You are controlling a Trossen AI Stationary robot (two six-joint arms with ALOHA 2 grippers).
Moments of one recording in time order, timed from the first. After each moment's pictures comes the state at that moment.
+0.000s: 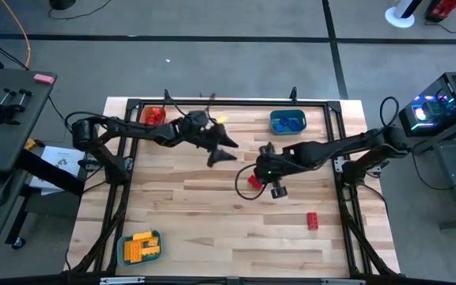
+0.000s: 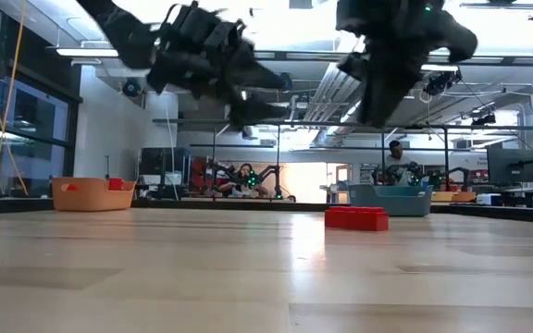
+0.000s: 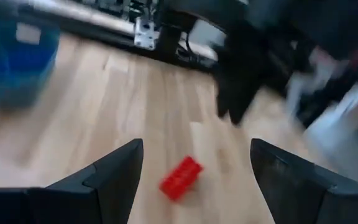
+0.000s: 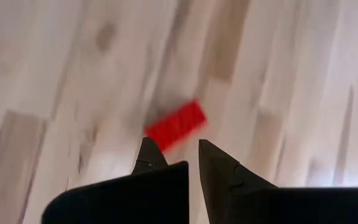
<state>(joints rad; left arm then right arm) 0.30 1.63 0.87 0.39 0.50 -0.19 0.12 1.52 1.16 -0.77 0.12 -0.22</state>
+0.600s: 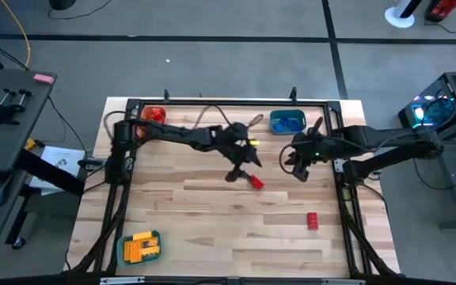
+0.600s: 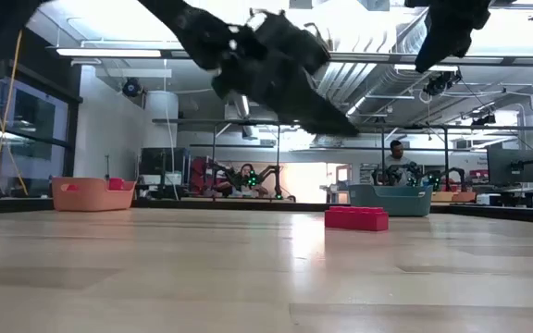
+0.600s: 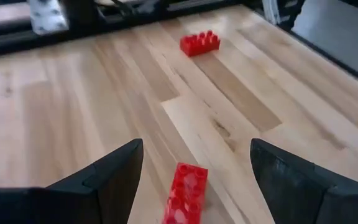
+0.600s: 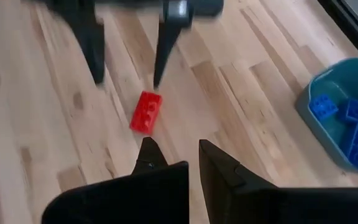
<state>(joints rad) 0.17 2.03 1.37 0.02 0.57 0.37 0.08 1.05 1.07 -0.99 0.24 0.44</state>
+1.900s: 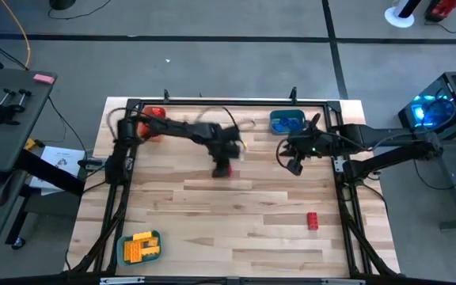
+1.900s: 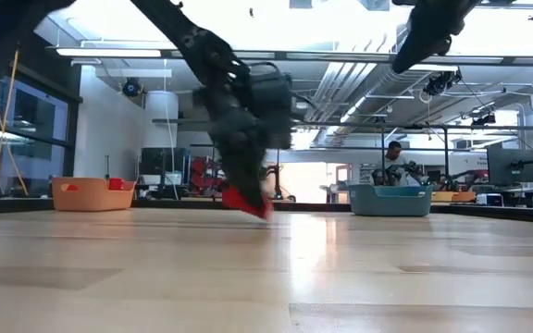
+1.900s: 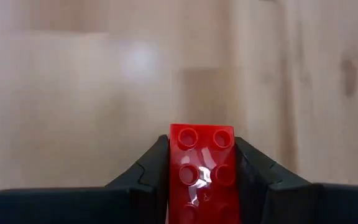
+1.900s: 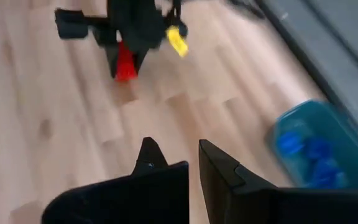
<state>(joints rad) 0.26 2.06 1.36 -0.56 0.40 0.24 0.03 1.07 1.06 -0.89 0.32 0.30</state>
